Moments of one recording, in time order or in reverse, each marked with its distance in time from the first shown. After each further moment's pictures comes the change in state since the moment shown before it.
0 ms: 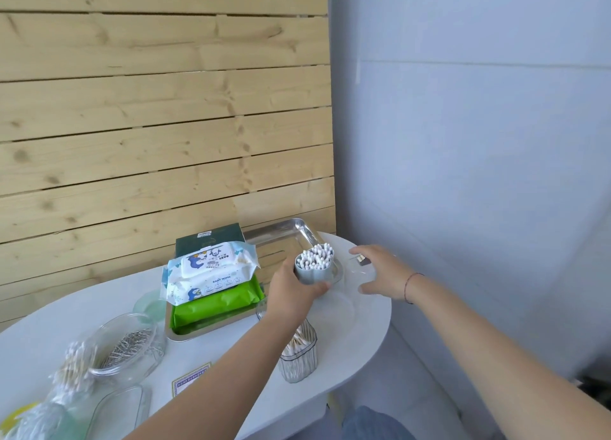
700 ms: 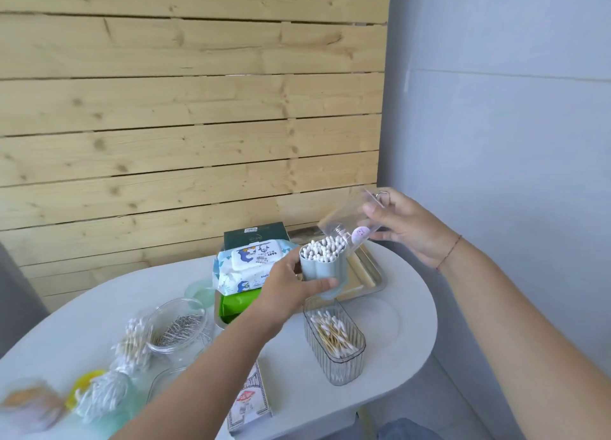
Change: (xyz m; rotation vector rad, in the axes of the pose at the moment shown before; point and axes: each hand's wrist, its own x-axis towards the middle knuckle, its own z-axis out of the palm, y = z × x) left_hand 0.000 -0.005 -0.090 -0.262 -0.209 0.035; right_hand -0.004 -0.125 -0.047 0.808 -0.004 -0.276
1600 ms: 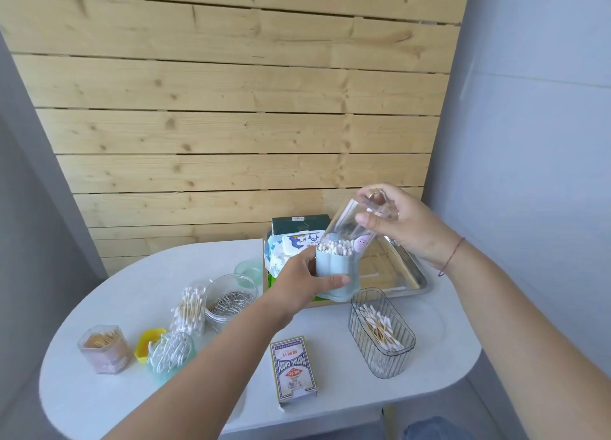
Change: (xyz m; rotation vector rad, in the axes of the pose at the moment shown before) left_hand -0.023 -0.015 -0.062 -0.054 0.024 -0.072; right_hand 0.013 -0.021 0.087 -0.338 -0.063 -0.206
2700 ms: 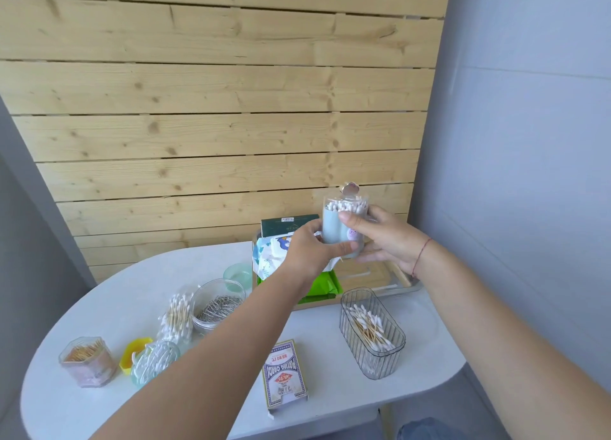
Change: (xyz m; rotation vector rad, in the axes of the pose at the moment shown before) left_hand 0.032 0.035 0.032 -0.031 0.122 0.049; right_hand 0.007 0.029 0.011 0.274 -0.054 0.440
